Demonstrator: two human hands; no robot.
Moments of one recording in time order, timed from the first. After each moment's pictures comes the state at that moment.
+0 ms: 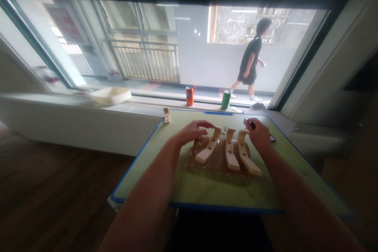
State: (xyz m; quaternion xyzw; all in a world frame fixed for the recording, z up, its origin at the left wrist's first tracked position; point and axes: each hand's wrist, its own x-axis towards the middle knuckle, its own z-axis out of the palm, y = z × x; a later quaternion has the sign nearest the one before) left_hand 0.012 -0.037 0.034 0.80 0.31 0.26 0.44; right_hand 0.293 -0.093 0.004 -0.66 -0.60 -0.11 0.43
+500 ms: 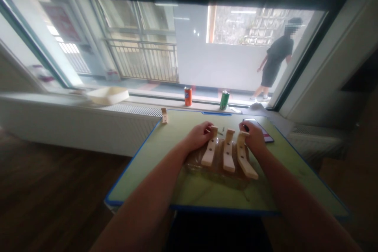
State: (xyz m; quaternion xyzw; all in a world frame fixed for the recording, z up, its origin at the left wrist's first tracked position) left_hand 0.044 -0.048 0.016 0.81 0.31 0.34 0.35; right_hand 0.282 -0.096 0.000 -0.64 -0.64 -0.07 0.42
